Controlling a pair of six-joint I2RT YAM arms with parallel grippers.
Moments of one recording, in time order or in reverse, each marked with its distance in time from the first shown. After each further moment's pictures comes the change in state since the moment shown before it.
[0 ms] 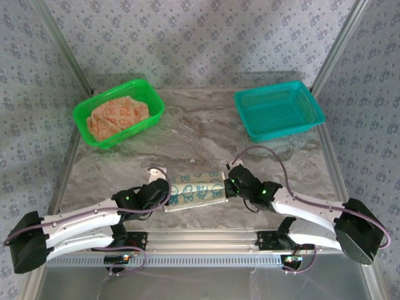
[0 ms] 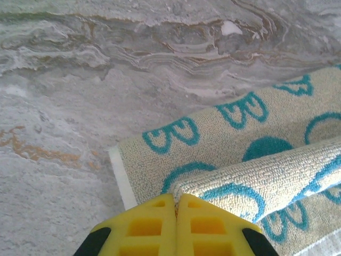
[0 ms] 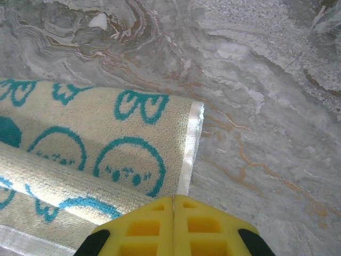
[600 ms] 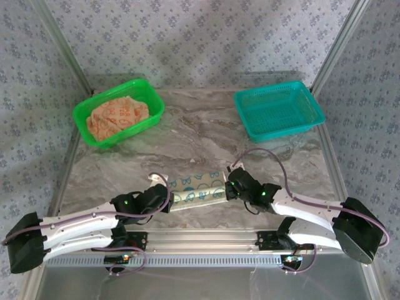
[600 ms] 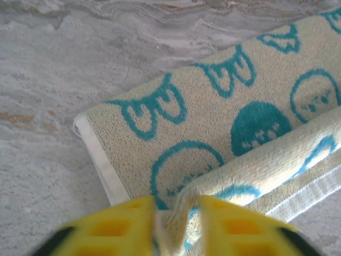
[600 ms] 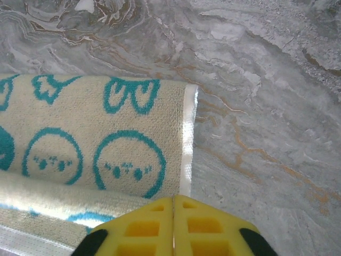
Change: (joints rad) left arm -0.035 -0.047 -0.060 0.008 0.113 -0.032; right arm 0.017 0.004 -0.028 0.009 0.010 0.028
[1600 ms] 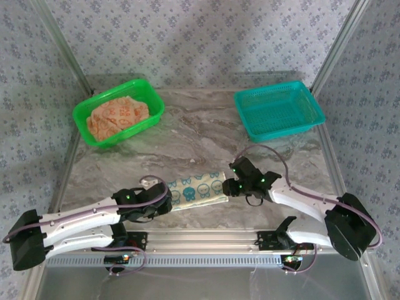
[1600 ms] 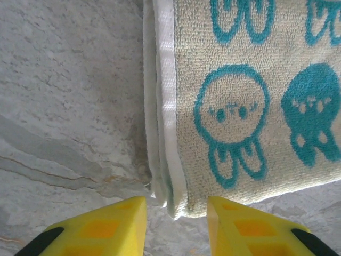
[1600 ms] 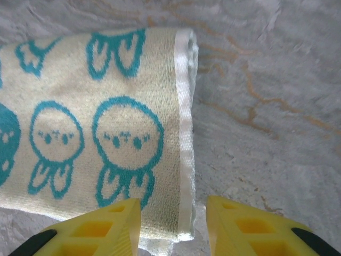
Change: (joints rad) left arm 0.000 0.056 0.124 -0.309 0.161 -0.528; right arm -0.160 0.095 0.124 -0.214 -0.309 0.038
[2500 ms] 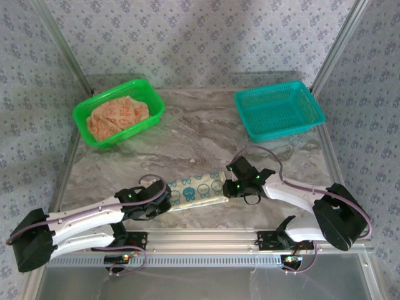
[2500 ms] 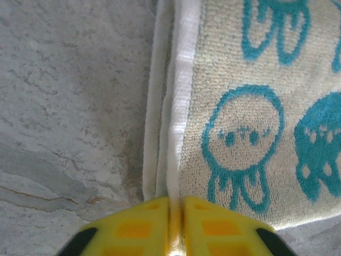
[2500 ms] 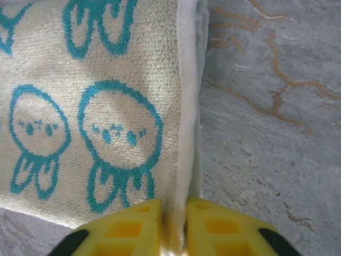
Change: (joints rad) left arm 0.080 0.047 -0.058 0.128 0.063 -0.054; right arm -0.015 0.095 0.018 0.011 -0.072 -0.013
